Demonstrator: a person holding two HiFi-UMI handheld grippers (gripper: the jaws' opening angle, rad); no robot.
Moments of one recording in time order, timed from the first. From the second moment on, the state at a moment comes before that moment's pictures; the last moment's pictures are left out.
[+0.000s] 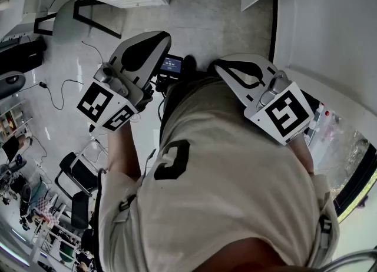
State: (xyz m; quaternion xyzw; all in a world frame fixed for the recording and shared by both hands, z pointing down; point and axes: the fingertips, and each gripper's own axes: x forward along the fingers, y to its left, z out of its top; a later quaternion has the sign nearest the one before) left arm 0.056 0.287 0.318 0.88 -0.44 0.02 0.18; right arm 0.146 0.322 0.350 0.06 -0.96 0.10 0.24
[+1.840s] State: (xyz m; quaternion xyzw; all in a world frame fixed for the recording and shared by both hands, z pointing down) left arm 0.009 0.336 0.317 0.87 -0.48 0.03 0.13; right arm 0.088 0.349 0.356 0.10 -0.95 0.12 0.27
